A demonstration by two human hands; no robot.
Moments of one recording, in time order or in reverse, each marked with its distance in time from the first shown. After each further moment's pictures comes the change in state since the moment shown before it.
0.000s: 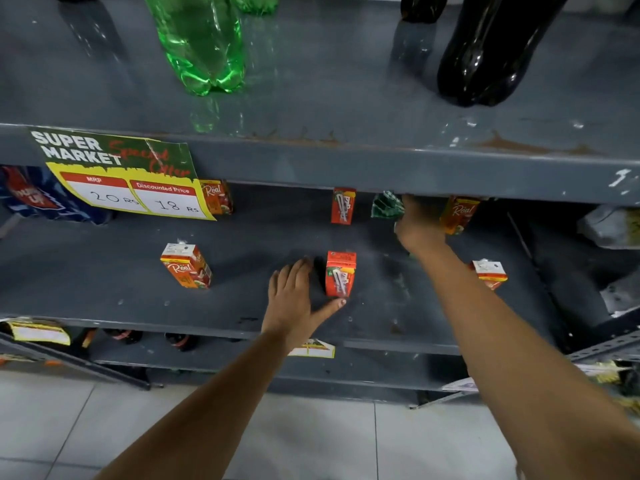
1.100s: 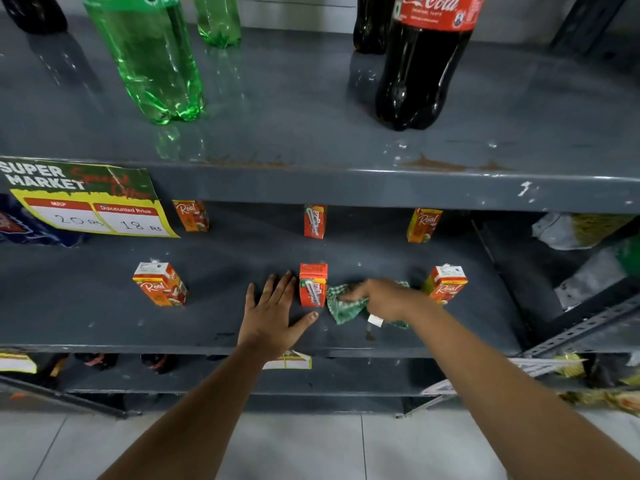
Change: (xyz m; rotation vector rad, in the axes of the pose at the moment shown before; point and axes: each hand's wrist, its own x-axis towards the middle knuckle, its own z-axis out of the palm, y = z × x) left_hand -0.002 -0.078 0.035 0.319 -0.243 0.000; right_hand -0.067 -0.003 0.068 -0.008 -0.788 -0.268
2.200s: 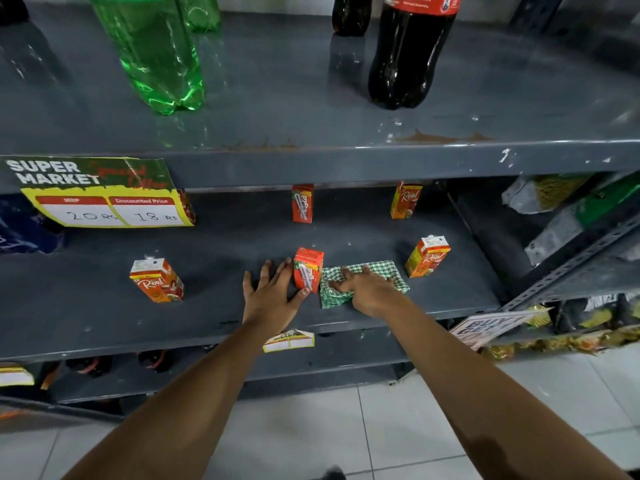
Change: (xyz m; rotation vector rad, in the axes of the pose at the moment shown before) left_hand 0.033 0.060 -0.022 -0.115 0.036 -0.004; right_hand -0.020 0.030 -0.002 -0.224 0.068 0.122
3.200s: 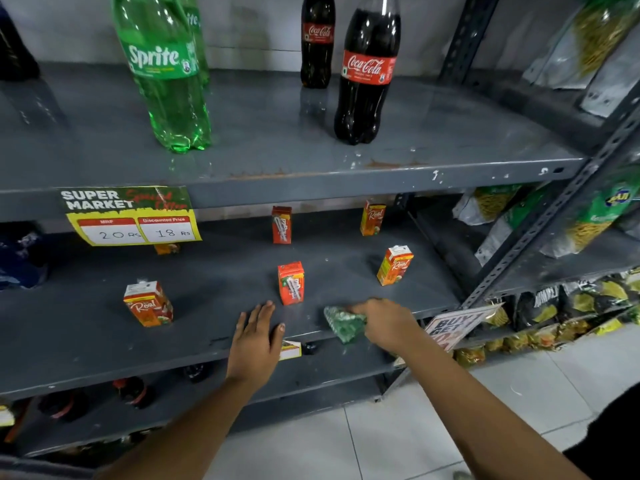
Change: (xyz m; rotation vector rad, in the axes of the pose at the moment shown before) left_hand -0.087 -0.030 0.015 -0.207 0.060 0.124; right_hand -0.123 -0.027 0.028 0.124 0.189 0.260
